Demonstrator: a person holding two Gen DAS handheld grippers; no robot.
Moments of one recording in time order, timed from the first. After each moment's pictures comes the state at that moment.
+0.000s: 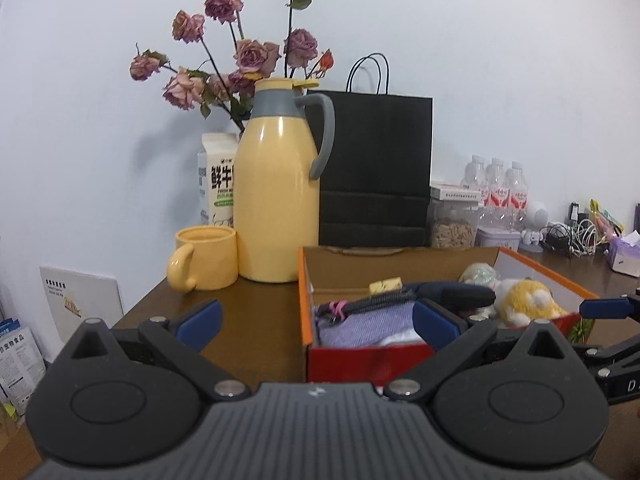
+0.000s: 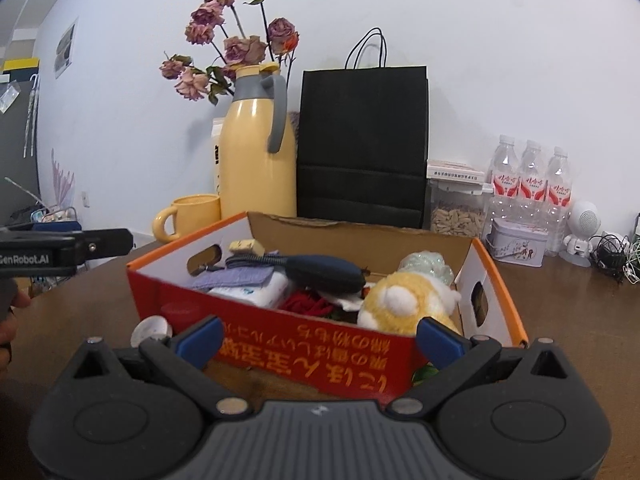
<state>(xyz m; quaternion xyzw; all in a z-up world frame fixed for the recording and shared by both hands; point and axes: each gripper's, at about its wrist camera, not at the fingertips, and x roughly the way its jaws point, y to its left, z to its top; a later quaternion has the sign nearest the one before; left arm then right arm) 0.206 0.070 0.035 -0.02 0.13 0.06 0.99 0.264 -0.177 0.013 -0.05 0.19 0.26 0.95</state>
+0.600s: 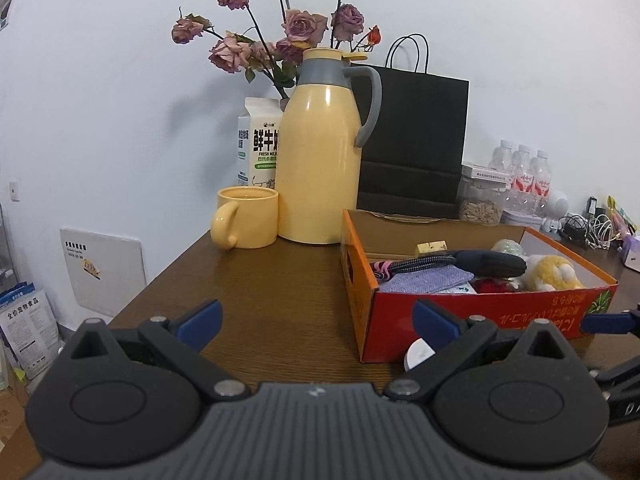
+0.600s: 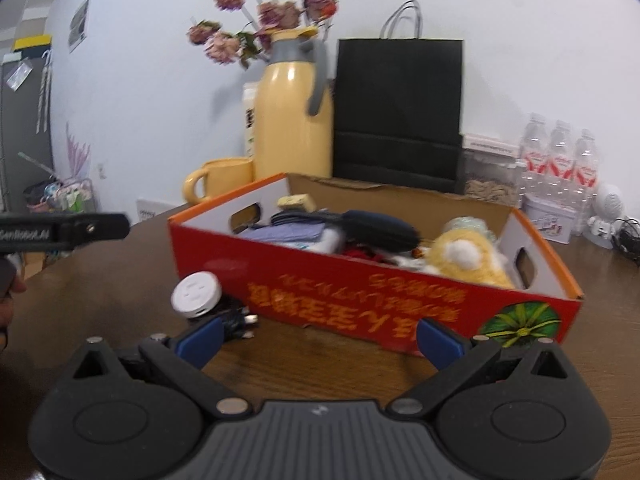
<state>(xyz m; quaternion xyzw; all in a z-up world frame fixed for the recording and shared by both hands) 0.181 0.107 0.021 -0.05 0.17 0.09 0.98 0.243 -0.144 -0.005 -0.07 0.22 0.29 0.93</state>
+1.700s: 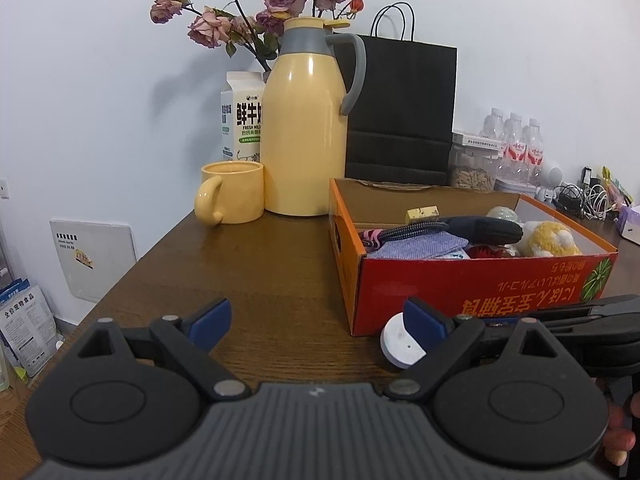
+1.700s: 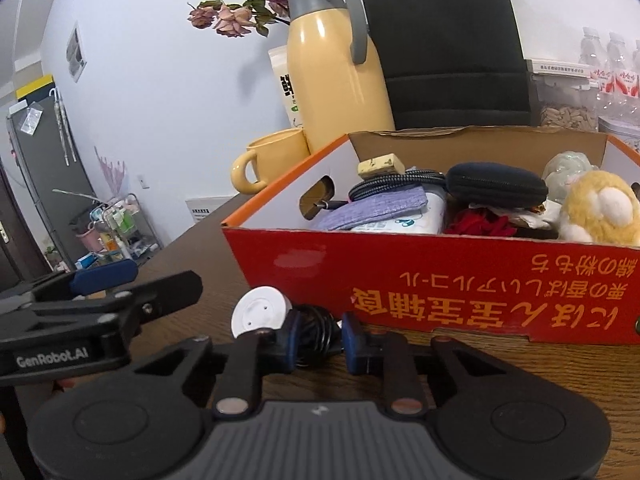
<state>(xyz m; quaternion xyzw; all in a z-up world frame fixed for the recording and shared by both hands) 0.193 0.099 0.009 -0.03 0.21 0.07 0.97 0.279 -0.086 -0.019 0.03 0.31 0.36 0.88</state>
